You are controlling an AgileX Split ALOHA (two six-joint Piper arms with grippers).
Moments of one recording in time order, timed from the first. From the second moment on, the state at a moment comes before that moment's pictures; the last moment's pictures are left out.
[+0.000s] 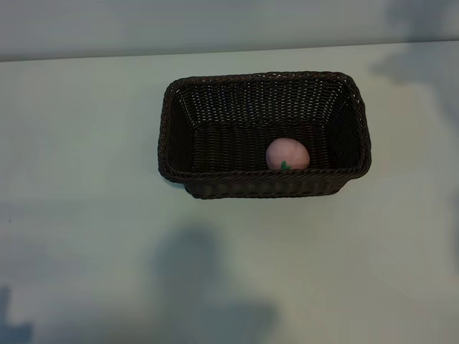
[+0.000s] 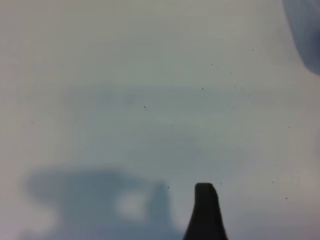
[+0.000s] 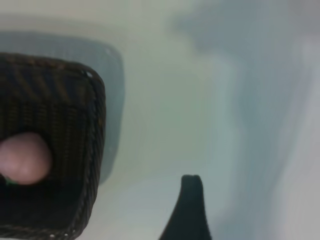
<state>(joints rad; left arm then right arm) -0.08 -0.01 -0.50 0.07 1.09 -0.10 -0.13 1.53 -1.68 0.08 1.22 -0.07</state>
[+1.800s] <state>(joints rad) -0.08 -0.01 -0.50 0.07 1.09 -0.10 -0.05 -0.01 -0.70 -0.07 1.12 0.01</state>
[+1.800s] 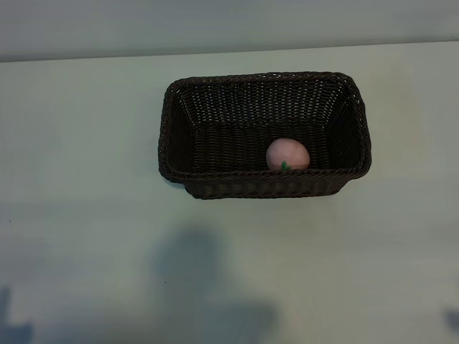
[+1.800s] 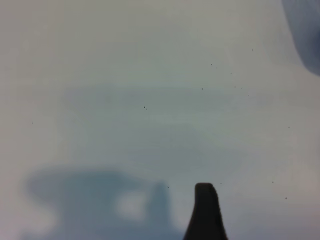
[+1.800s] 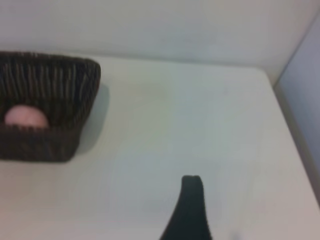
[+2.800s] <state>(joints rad) -0.08 -0.01 -0.50 0.07 1.09 -0.10 -0.05 -0.01 -0.49 -0.05 1.07 0.01</state>
